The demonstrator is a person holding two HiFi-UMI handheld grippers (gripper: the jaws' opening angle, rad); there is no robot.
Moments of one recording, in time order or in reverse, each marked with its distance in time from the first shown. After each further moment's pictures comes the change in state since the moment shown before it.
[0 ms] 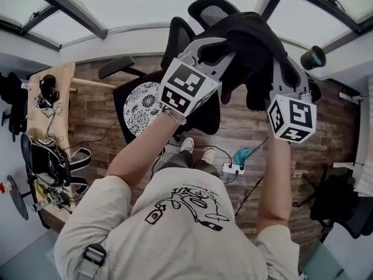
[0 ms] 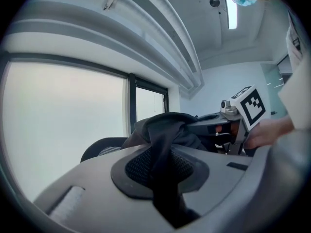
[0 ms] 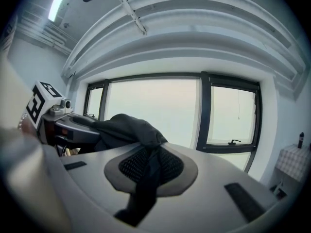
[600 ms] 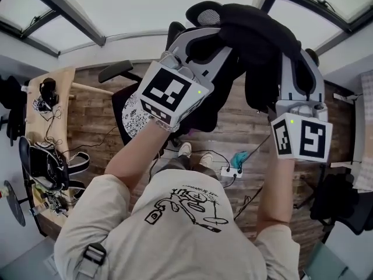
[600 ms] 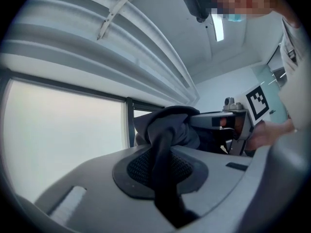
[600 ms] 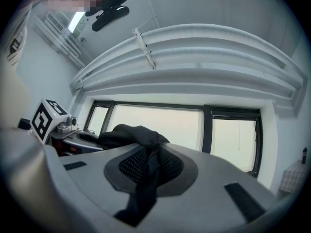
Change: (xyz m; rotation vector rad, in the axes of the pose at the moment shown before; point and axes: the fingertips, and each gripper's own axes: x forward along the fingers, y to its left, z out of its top) left arm -0.065 -0.027 0.101 0.079 -0.212 0.011; right arm -0.083 0.031 0.135 -0.088 -0.289 -0.008
